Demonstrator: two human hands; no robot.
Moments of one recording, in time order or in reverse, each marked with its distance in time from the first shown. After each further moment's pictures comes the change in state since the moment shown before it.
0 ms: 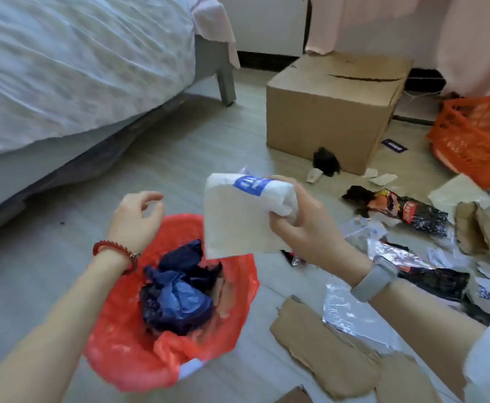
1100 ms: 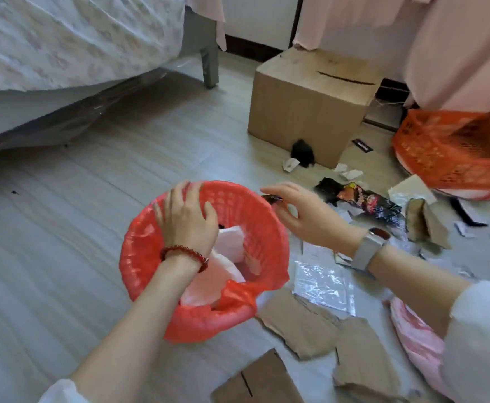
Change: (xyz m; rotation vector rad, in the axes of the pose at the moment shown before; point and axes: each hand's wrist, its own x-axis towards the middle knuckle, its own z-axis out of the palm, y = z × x) left_hand -0.060 0.026 0.082 -0.015 0.167 0.128; right_hand -0.012 0.032 -0.015 -0.547 -0.253 -0.036
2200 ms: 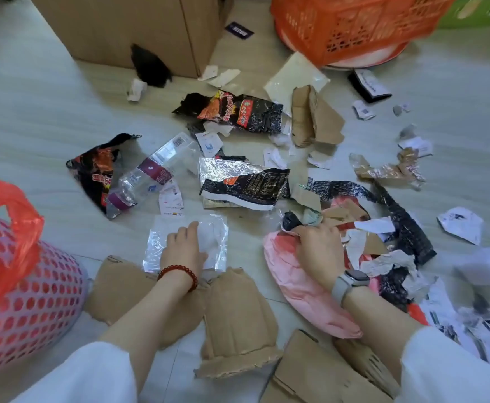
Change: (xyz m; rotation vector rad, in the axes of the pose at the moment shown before) left_hand -0.152 0.098 0.316 0.492 -0.893 0.135; right_hand -0.284 0.287 0.029 -0.407 -0.078 0.910
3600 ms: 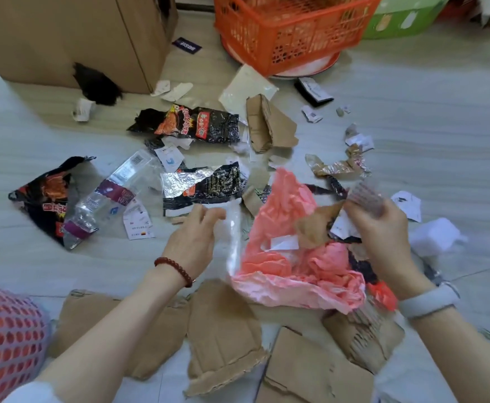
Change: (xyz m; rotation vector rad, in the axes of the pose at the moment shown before) left_hand -0.005 0.057 -0.041 -0.205 0.267 0.744; right_hand -0.043 0.065 -0.089 1.074 0.521 0.341
